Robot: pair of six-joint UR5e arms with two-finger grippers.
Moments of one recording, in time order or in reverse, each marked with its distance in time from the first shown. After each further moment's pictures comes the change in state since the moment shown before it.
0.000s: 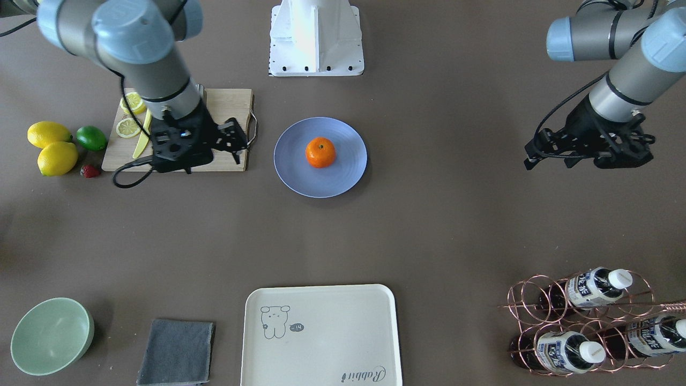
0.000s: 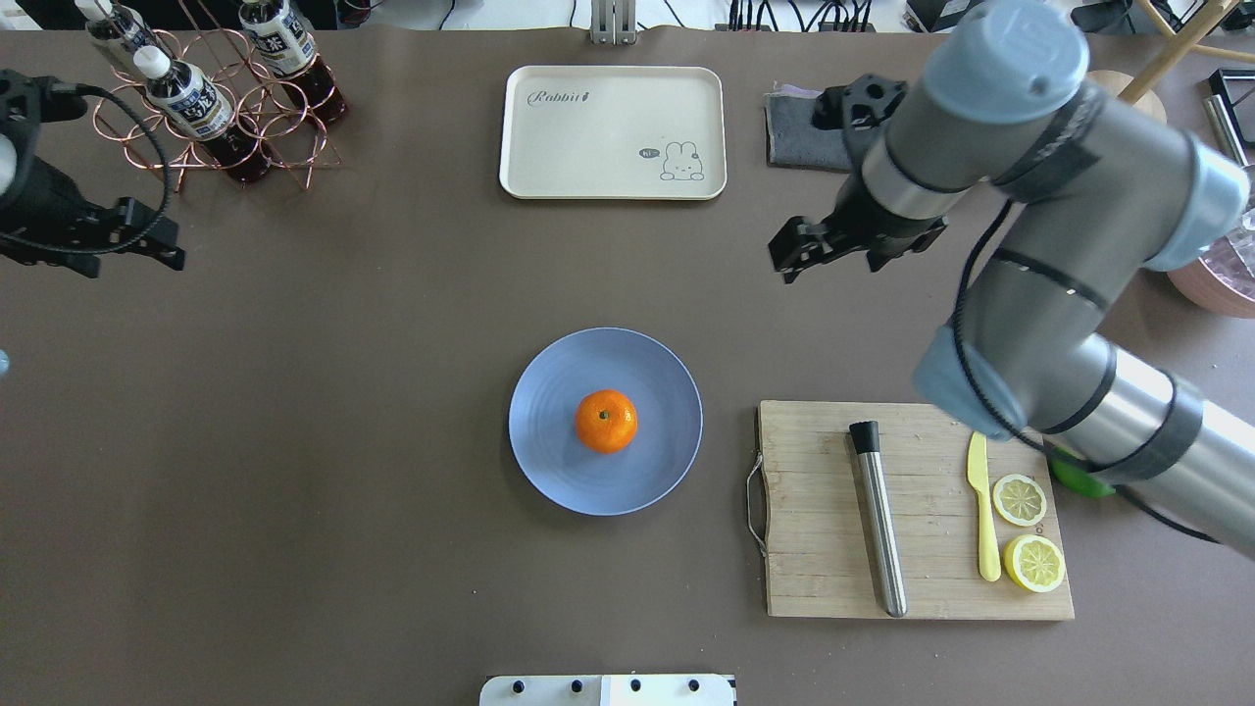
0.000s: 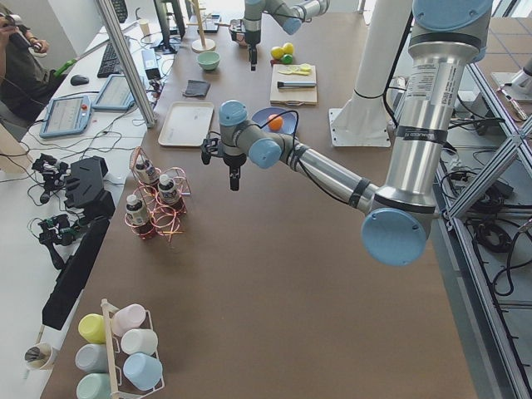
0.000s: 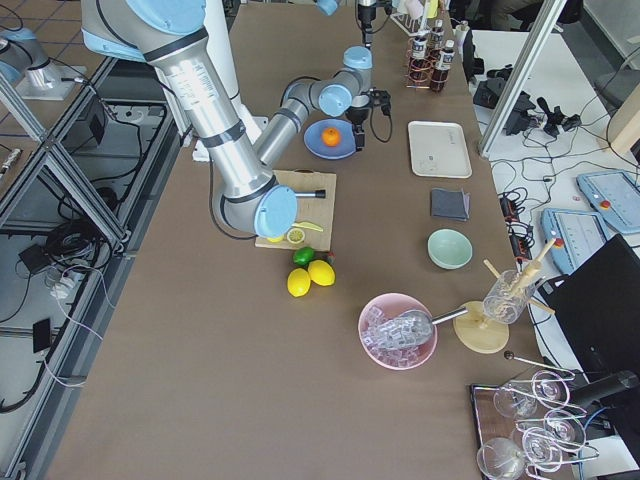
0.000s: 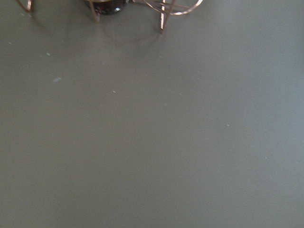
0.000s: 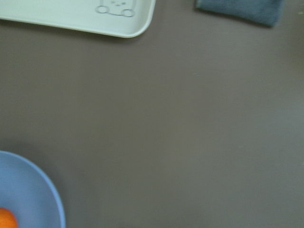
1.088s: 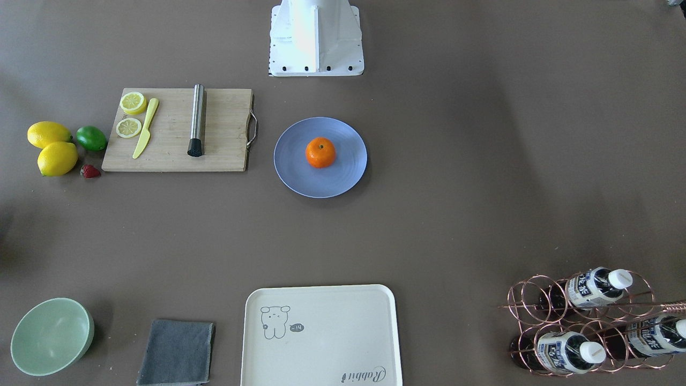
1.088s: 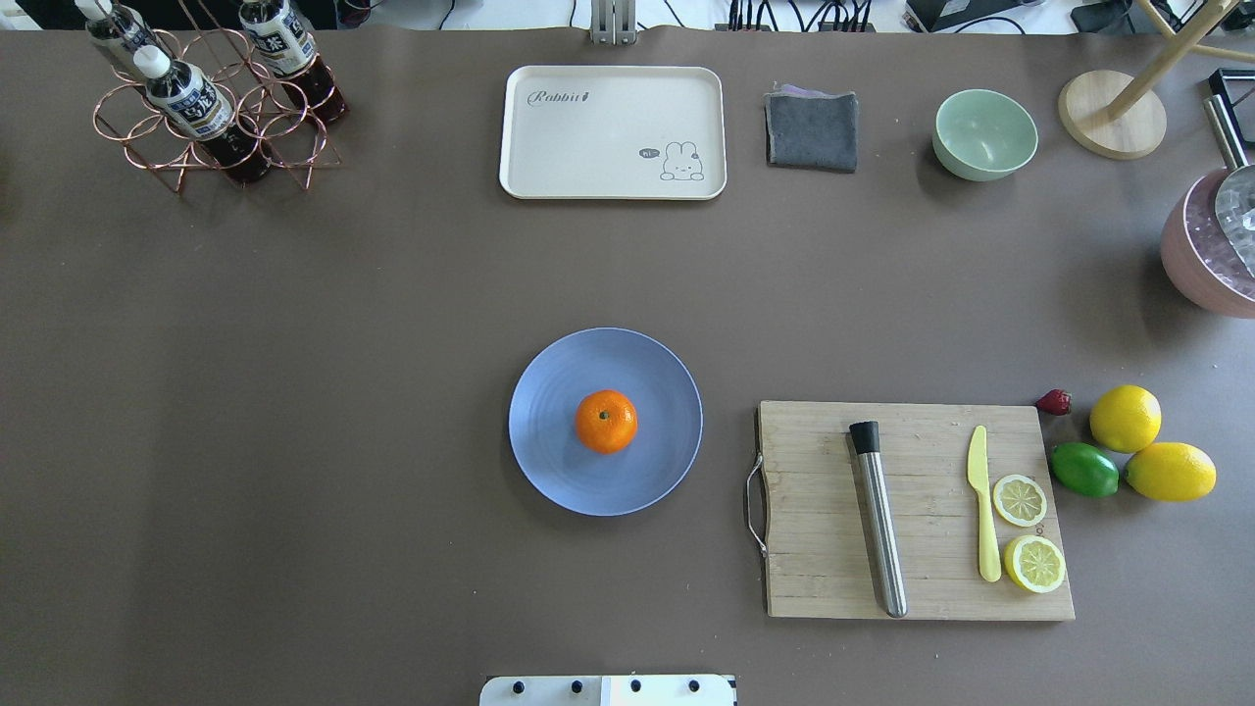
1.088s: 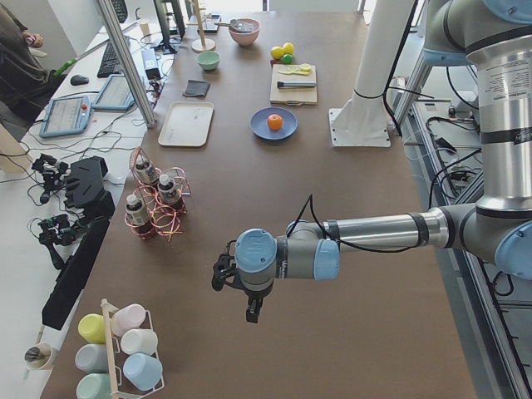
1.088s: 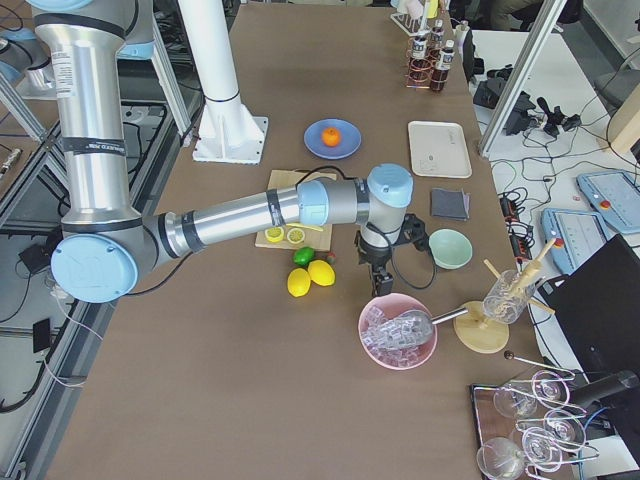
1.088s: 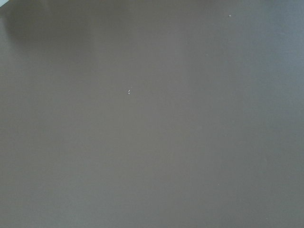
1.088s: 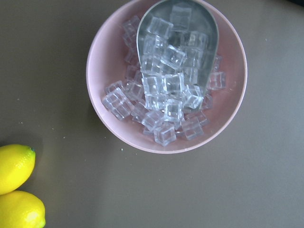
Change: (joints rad) left arm -0.486 0.277 0.243 0.025 -0.115 0.846; right arm 0.730 -0.475 -0.147 -0.133 0.144 -1.123
